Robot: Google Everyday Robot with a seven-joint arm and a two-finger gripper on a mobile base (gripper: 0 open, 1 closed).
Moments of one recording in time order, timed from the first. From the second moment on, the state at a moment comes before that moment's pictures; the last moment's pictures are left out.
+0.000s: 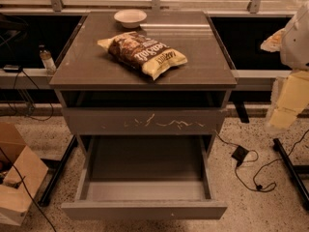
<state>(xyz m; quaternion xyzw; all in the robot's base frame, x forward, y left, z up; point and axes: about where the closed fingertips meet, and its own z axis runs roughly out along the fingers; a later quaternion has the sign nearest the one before) 0.438 -0.217 0.976 -0.60 0.78 -0.03 0.16</state>
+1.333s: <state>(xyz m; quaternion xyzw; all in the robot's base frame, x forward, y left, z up) 0.399 -0.193 0.868 -0.58 0.80 0.10 0.13</state>
